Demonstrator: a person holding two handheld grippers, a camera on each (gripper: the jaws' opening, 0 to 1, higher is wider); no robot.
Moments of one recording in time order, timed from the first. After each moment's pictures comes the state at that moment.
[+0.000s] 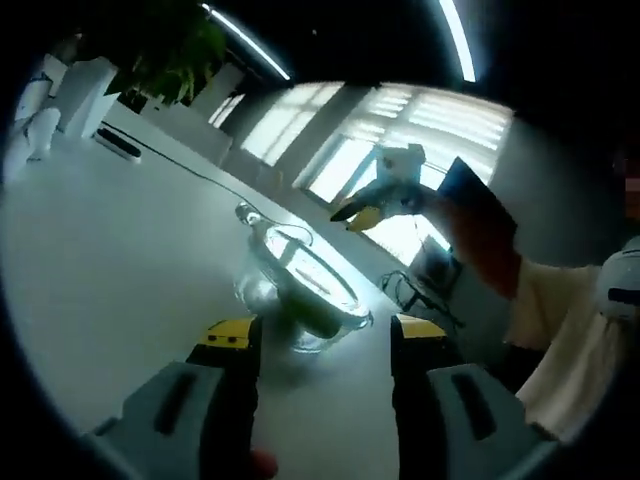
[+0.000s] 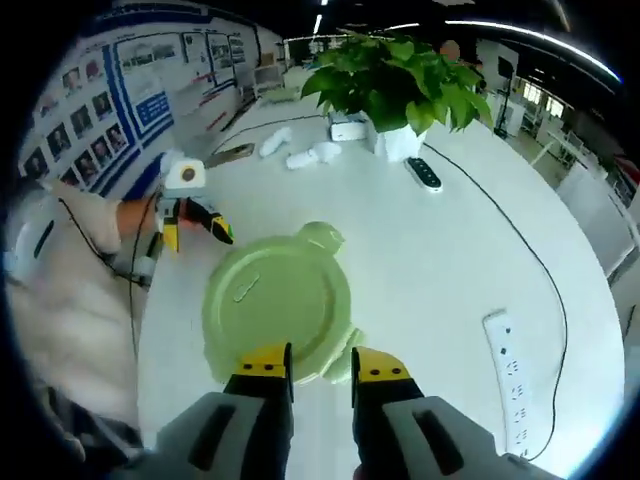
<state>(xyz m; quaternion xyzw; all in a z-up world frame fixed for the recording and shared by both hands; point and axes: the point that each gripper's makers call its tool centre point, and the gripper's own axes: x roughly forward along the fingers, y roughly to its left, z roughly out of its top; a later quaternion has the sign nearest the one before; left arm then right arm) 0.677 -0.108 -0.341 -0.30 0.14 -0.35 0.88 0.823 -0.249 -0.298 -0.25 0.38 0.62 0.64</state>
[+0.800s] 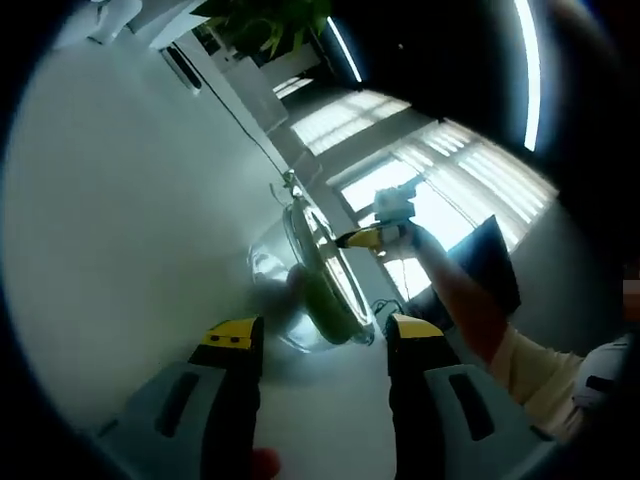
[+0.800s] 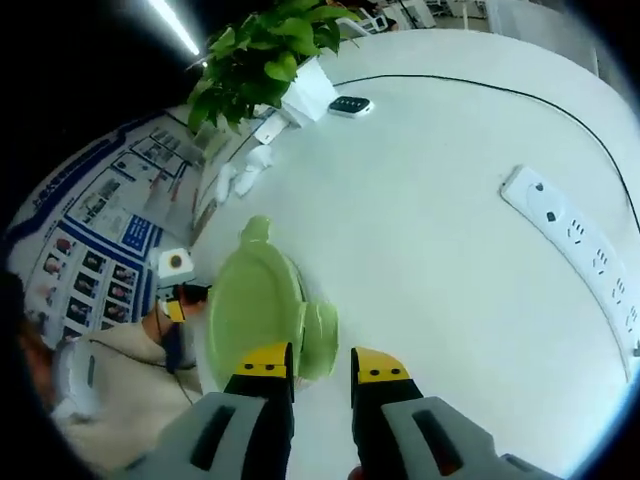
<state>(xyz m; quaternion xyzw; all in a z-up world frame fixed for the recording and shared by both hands) 0.691 -0.121 -0.364 -0.45 0.20 -0.28 0.82 0.830 -0.256 -0.360 -0.05 0.56 0.55 0.63</state>
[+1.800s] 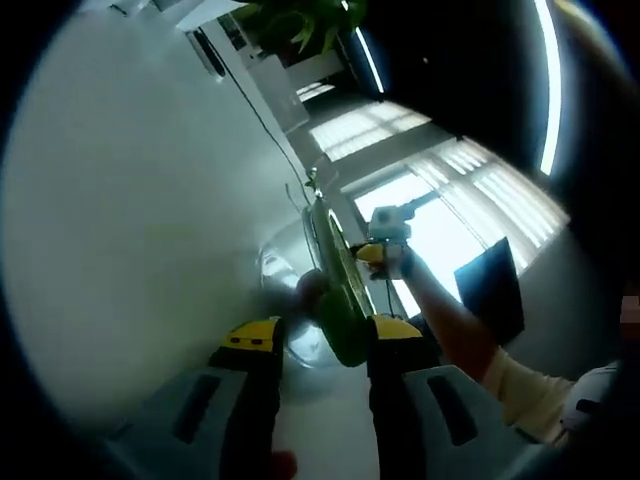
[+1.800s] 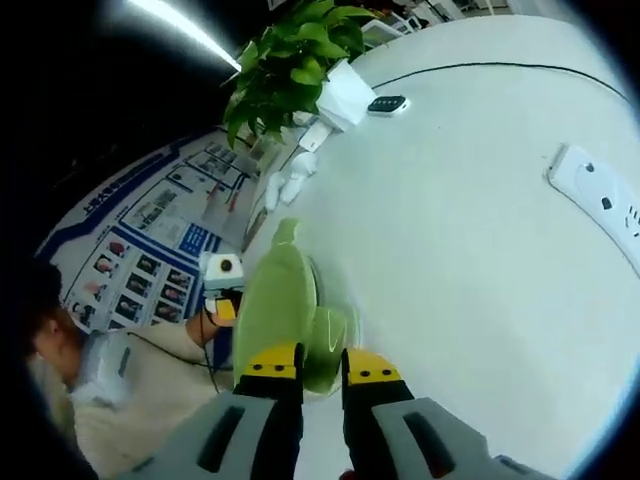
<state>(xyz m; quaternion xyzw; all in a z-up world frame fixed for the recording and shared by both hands) 0.708 -0.129 -0.374 -0.48 0.21 -0.25 0.81 0.816 -0.244 -0.366 0.05 0.54 0.63 0.56</state>
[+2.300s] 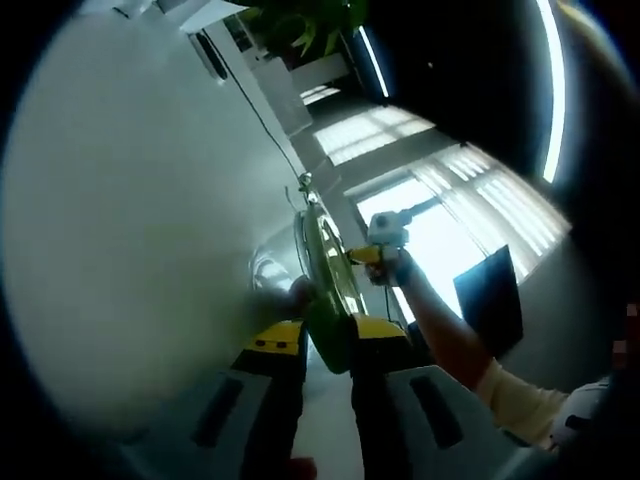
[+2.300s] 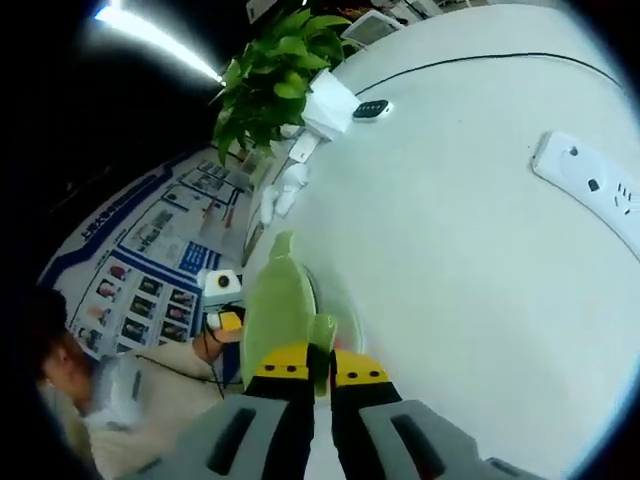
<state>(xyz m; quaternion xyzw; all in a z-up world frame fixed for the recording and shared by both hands) 0.708 -0.130 -0.366 -0.49 0.22 -0.23 0.81 0.817 -0.244 -0.359 0.08 0.56 0.60 0.56</state>
